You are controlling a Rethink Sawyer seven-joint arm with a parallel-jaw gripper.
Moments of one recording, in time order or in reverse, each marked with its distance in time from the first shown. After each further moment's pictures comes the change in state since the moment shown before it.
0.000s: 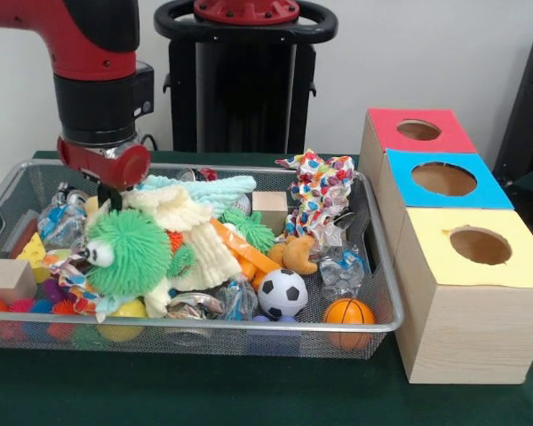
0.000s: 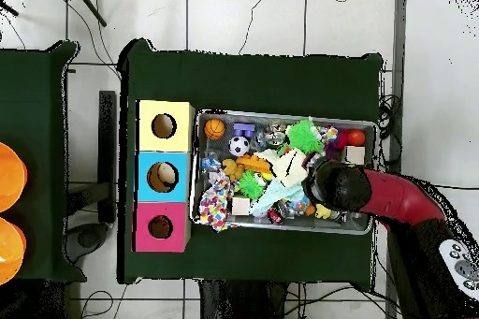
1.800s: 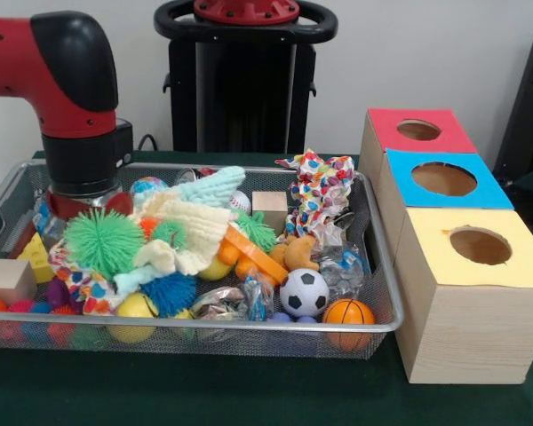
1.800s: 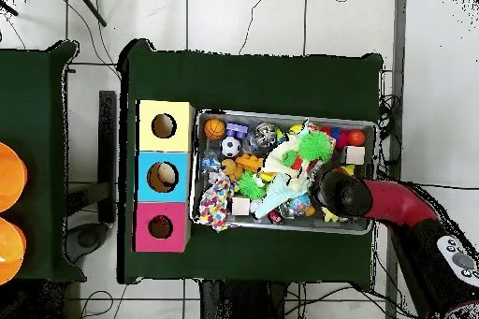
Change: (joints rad) arm -0.147 0.172 0.109 -0.052 -0.199 -0.114 0.000
